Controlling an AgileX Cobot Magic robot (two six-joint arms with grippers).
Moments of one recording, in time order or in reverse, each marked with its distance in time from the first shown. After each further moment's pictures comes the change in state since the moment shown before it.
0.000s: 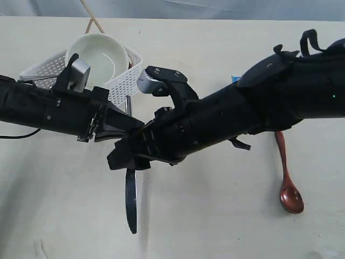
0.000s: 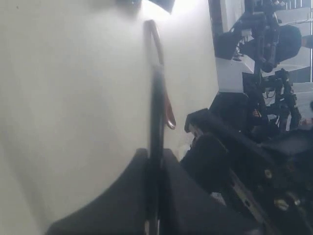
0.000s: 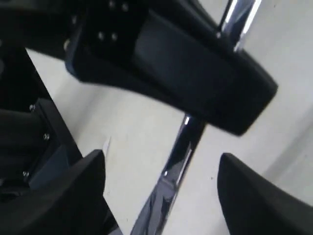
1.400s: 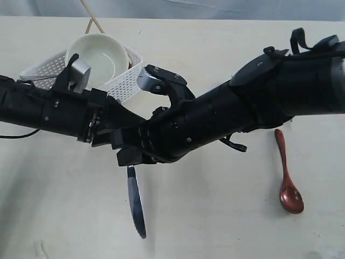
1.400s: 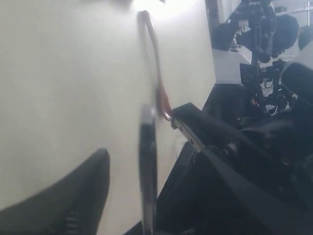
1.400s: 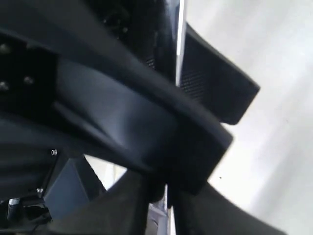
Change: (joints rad) left arm 0.002 -0.007 0.000 0.027 0.018 0.011; right arm 0.002 0.034 -0.028 -0.005 0.009 0.137
